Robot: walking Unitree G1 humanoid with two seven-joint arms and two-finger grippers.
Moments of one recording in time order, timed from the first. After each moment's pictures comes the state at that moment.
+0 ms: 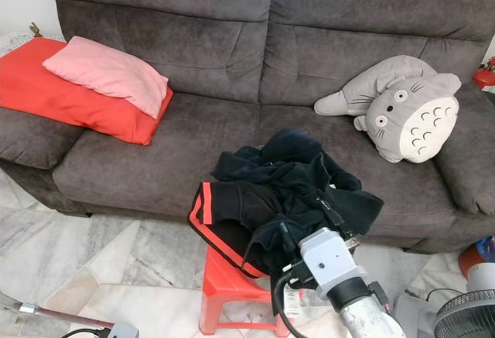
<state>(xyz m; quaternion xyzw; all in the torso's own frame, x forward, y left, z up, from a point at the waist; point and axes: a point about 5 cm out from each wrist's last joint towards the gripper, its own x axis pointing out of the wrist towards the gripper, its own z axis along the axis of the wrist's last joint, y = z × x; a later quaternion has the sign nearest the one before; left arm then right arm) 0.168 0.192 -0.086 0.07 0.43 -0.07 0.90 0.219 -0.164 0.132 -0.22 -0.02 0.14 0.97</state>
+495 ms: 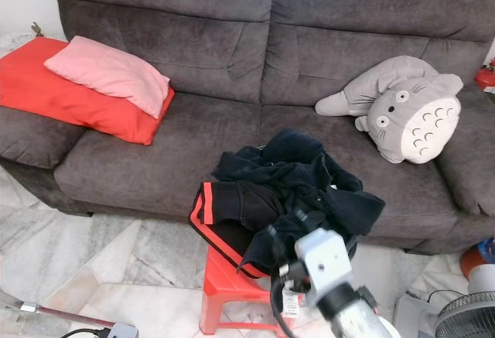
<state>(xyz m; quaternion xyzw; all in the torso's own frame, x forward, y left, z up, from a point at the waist) 0.168 0.193 -0.086 0.07 0.43 -0.07 0.90 0.203 -0.146 0.135 -0.11 0.01 0.26 0.96</state>
